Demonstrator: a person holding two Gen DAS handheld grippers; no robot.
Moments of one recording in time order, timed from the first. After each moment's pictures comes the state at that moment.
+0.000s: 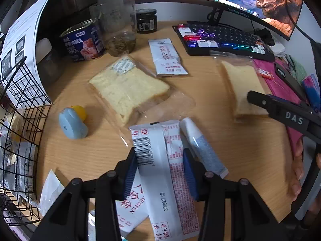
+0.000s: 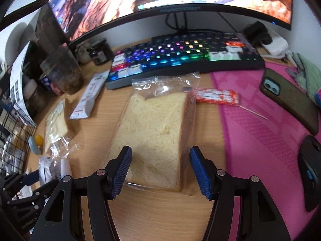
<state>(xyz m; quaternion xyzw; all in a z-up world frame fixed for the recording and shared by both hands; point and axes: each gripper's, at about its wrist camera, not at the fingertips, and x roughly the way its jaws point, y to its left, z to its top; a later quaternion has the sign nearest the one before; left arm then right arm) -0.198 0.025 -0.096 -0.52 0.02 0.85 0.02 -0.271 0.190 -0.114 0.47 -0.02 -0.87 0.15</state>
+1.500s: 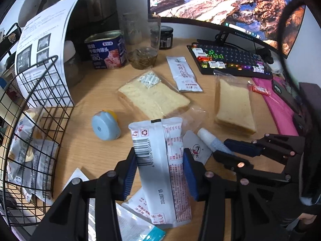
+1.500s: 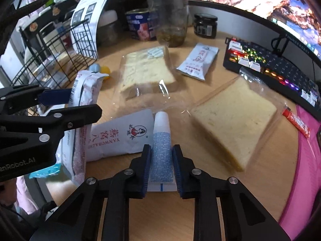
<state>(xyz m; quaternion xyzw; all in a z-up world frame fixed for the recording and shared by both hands) -0.176 -0.015 -0.063 -0.48 -0.01 0.88 0.01 -0.199 0.087 -0.114 0.46 0.13 -0.81 0.34</state>
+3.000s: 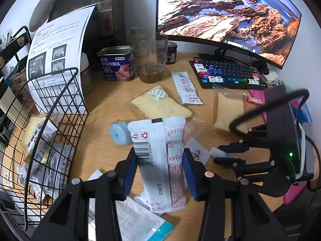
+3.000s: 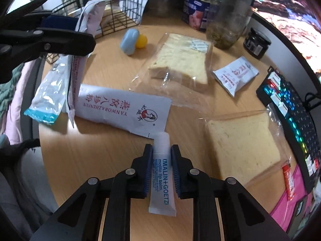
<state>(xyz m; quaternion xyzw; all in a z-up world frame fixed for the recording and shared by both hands) -0.158 -0.032 -0.033 -0.46 -0.02 0.89 0.01 -0.201 0.070 -0.123 0.44 0.31 -0.71 0.45</state>
